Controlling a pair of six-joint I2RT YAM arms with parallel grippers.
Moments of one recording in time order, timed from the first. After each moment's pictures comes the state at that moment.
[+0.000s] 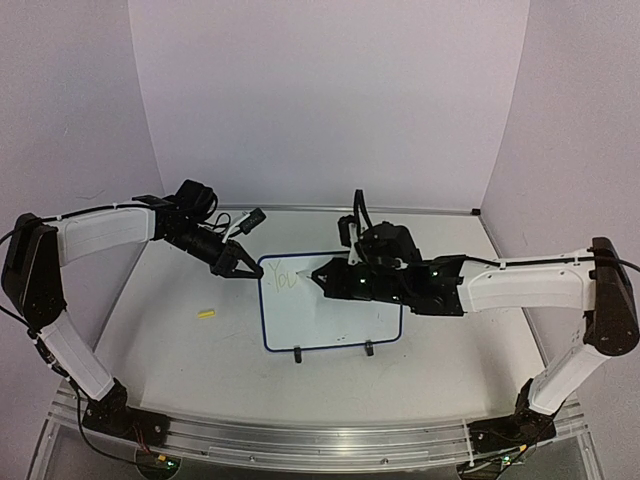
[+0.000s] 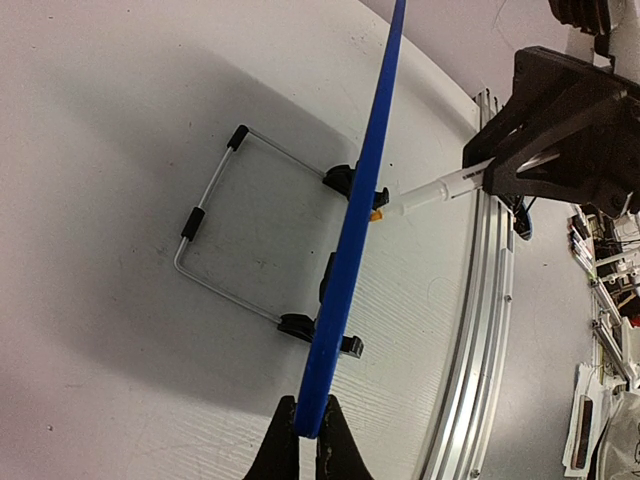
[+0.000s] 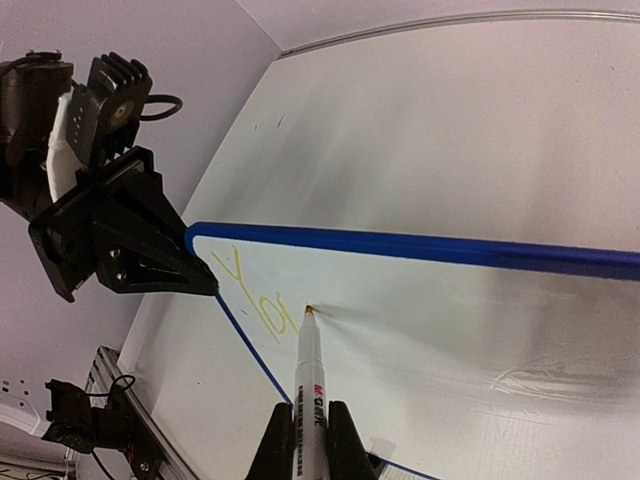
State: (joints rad) left arm -0.47 1.62 1.22 -0.60 0.82 0.27; right arm 1.03 1.60 1.09 0.04 0.12 0.75
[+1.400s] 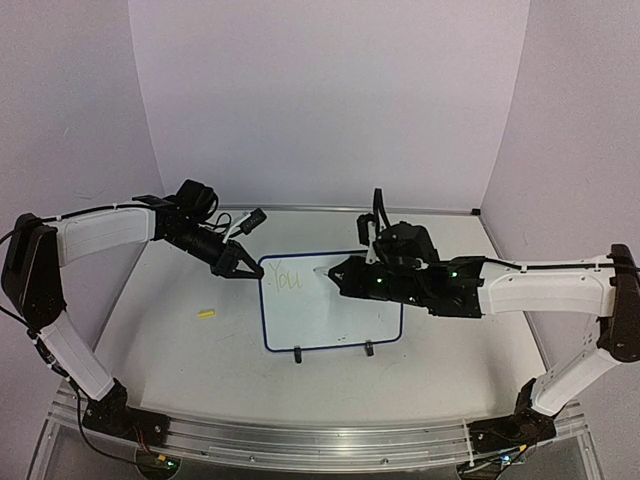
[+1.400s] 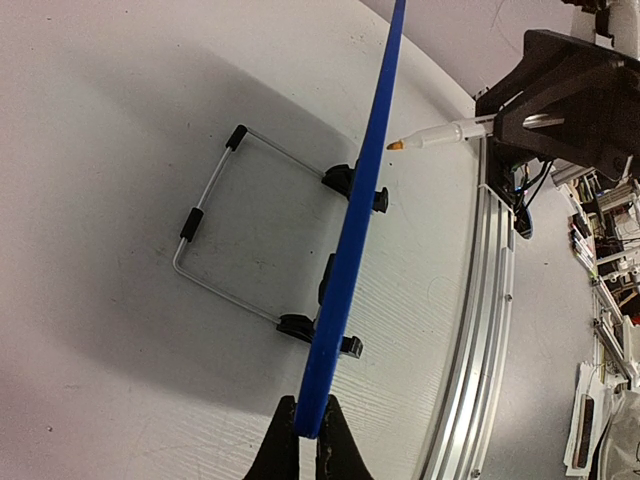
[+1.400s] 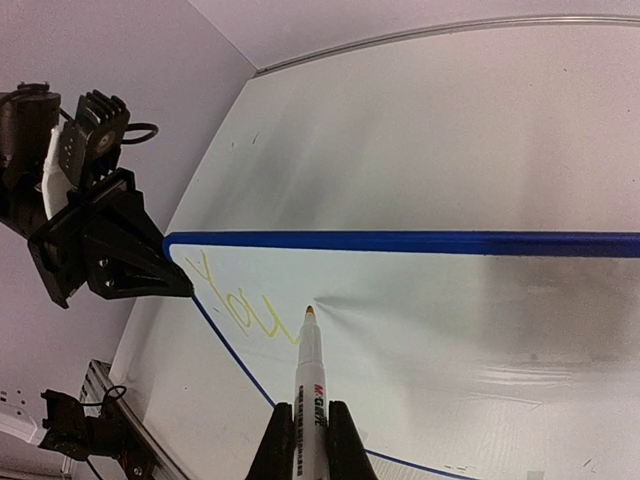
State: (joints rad) left arm -0.48 1.61 1.22 -0.60 0.82 0.27; right arm 1.02 1.50 1.03 -0.01 0.18 0.76
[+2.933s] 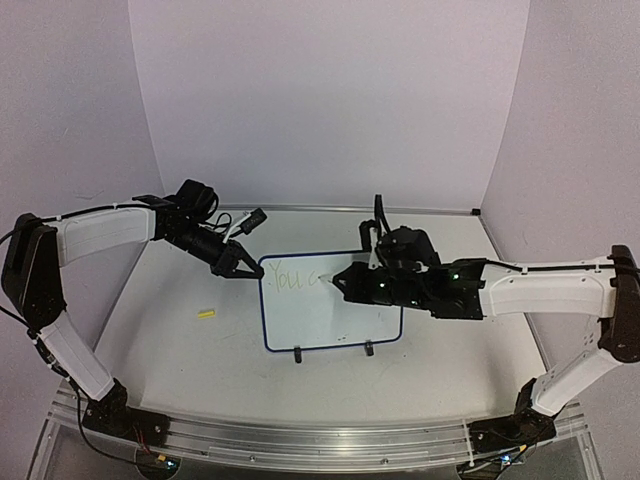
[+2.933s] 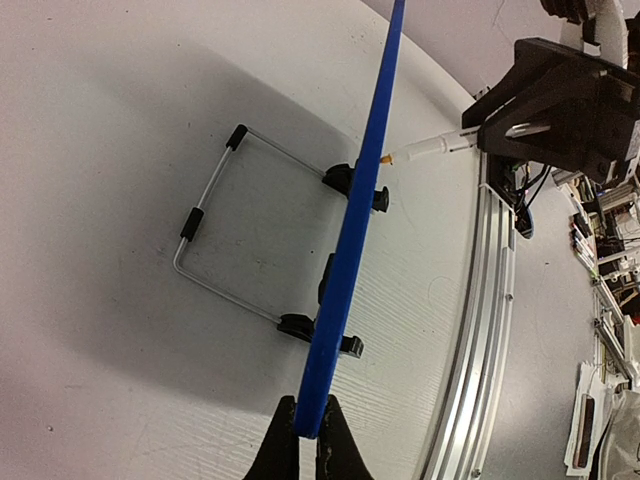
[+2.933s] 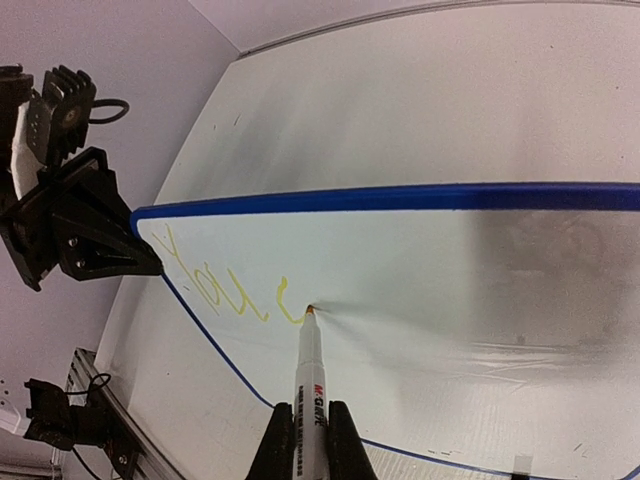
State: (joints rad) left arm -0.48 1.61 1.22 -0.60 0.82 0.27; right arm 1.01 1.50 1.01 -0.04 0.17 0.77
